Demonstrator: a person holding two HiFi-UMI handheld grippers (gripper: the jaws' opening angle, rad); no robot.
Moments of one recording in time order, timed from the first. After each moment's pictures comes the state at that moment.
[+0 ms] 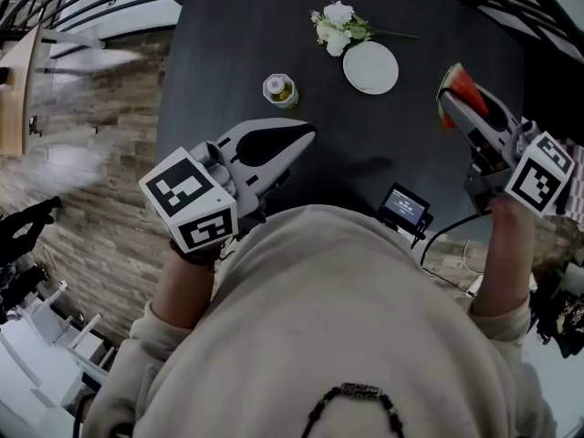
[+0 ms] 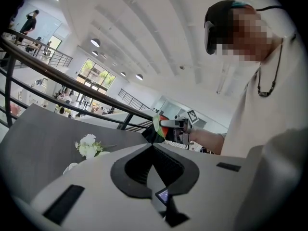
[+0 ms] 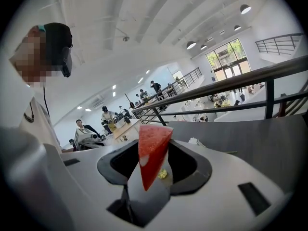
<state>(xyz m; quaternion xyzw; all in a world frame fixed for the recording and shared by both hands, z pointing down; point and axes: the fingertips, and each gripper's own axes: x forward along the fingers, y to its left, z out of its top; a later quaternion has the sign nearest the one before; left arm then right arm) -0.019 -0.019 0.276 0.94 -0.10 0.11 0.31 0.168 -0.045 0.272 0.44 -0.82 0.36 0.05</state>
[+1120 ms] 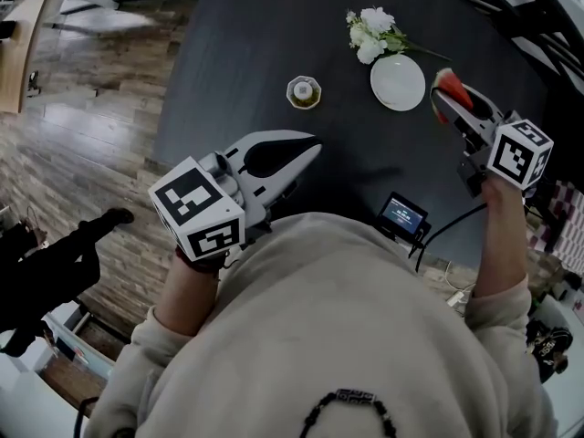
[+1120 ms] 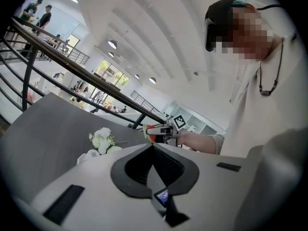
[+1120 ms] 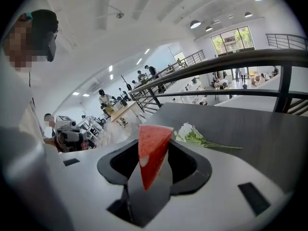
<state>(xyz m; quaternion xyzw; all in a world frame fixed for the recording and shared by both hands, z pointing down) -0.047 -0.038 0.308 0.91 -0.16 0.10 0.36 0.157 -0.111 0.382 0.40 -0.81 0.41 0.15</state>
